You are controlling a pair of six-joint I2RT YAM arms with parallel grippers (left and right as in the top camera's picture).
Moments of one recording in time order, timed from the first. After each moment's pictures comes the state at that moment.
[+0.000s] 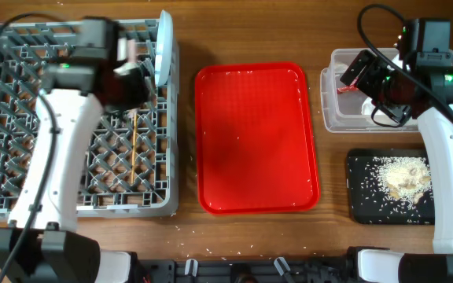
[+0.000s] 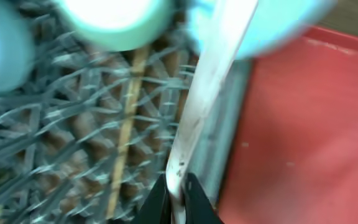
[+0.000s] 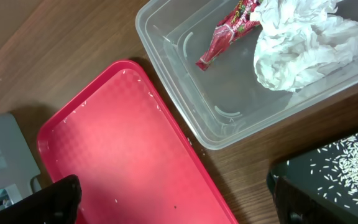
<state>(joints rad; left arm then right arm) -0.05 1.60 1.54 -1.16 0.03 -0.33 -0.04 1.49 1.52 -1.11 -0.07 0.57</state>
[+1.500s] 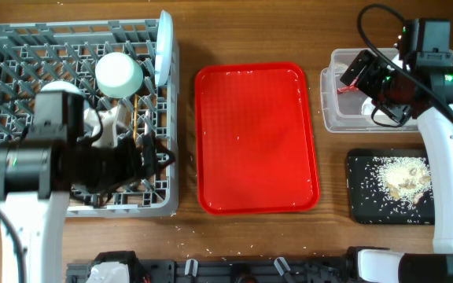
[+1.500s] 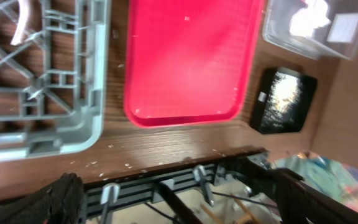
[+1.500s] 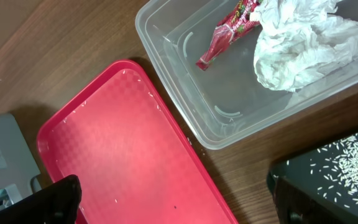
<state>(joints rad) 0.02 1.13 1.35 -1.54 0.53 -0.27 -0.04 1.49 1.52 -1.11 -0.07 0.57</state>
